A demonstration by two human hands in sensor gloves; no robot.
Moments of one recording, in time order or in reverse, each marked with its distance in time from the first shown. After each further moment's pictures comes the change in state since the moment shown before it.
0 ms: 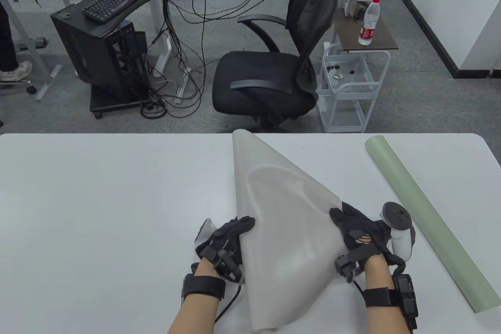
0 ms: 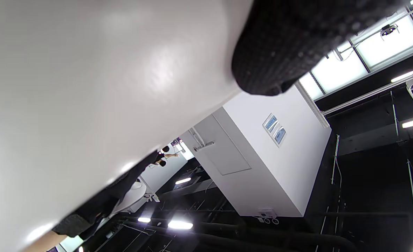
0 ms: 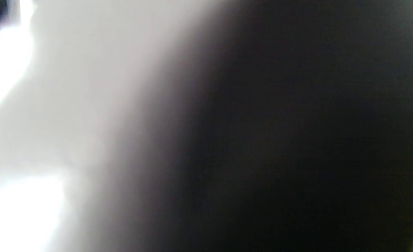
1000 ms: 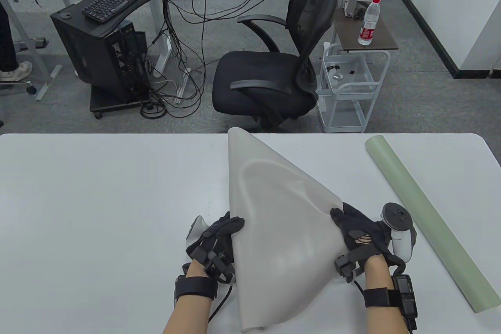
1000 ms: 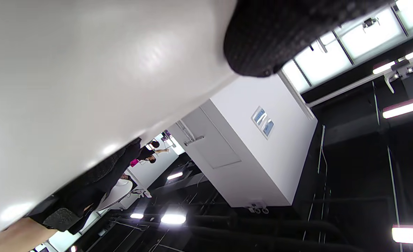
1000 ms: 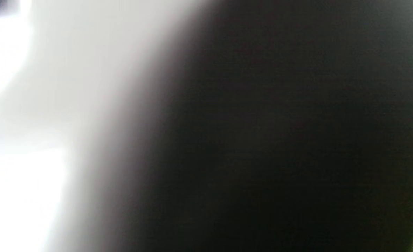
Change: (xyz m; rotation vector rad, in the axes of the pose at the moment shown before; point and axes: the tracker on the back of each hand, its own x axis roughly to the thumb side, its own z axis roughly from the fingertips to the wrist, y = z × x) left_hand 0.016 -0.003 0.013 -0.022 -0.050 -0.006; right_hand -0.002 -0.004 -0.001 -0.051 0.013 0.027
